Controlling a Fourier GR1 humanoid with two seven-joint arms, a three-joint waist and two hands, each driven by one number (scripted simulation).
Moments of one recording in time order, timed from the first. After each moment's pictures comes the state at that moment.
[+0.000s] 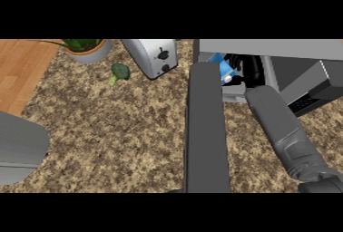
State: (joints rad) left arm 0.36 0.06 0.58 -2.16 0.51 -0.54 0.05; right arm -0.99 -0.15 -0.23 -0.28 0.36 -0.47 -0.62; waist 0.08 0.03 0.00
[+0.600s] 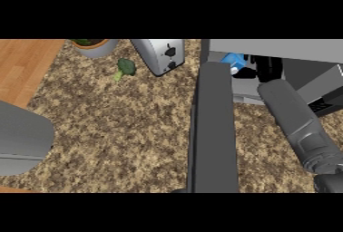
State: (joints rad) left arm 0.30 0.07 0.54 -2.12 0.48 -0.55 0.05; right arm -1.05 -0.24 -0.21 -0.18 0.45 -0.69 -0.65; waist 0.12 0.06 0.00
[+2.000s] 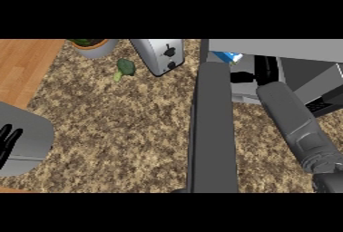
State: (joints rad) left arm 0.22 0.08 0.43 -2.04 0.36 -0.63 0.02; right arm -1.06 -0.24 -0.25 -0.12 0.43 -0.59 -0.70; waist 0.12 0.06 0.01
